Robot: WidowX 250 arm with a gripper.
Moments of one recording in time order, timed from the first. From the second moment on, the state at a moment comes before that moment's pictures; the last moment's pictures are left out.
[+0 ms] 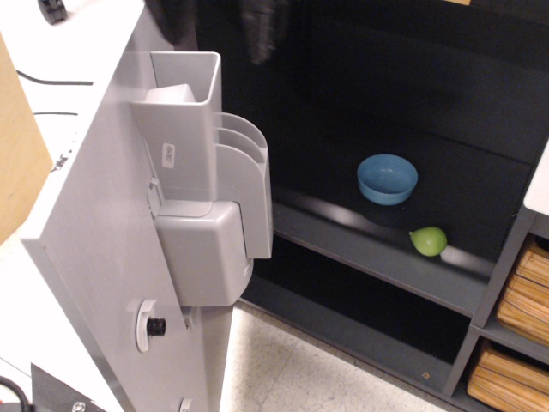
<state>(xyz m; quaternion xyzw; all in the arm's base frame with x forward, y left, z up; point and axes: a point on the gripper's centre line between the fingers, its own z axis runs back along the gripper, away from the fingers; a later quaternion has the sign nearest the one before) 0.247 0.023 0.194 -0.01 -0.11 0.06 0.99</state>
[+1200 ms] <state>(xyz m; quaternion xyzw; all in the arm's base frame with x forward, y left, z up) 0.205 0.023 0.158 -0.03 -0.10 0.17 0.98</state>
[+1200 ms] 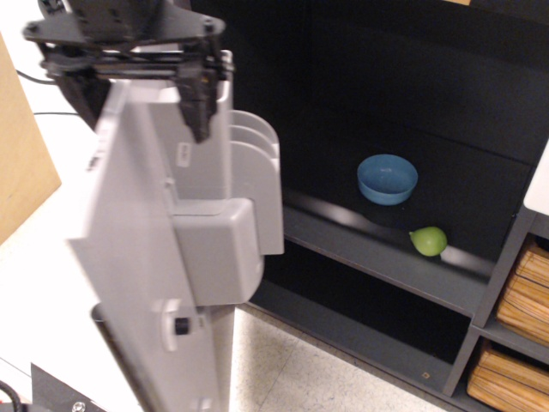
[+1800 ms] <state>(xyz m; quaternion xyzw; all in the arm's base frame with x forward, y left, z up) 0.274 -0.035 0.168 -0.03 -0.08 0.18 0.98</state>
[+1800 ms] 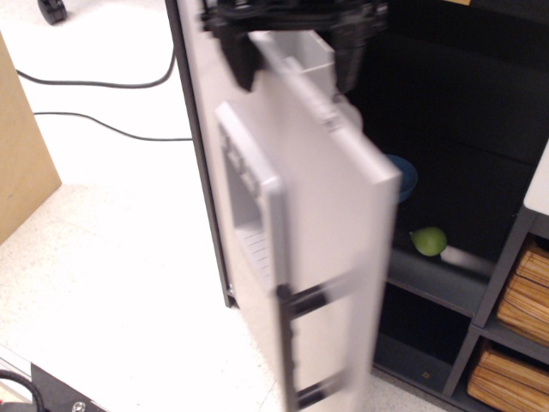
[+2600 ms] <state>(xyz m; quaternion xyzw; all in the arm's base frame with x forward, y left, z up) 0.221 -0.004 0.140 -0.01 -0.12 0.07 0.99</state>
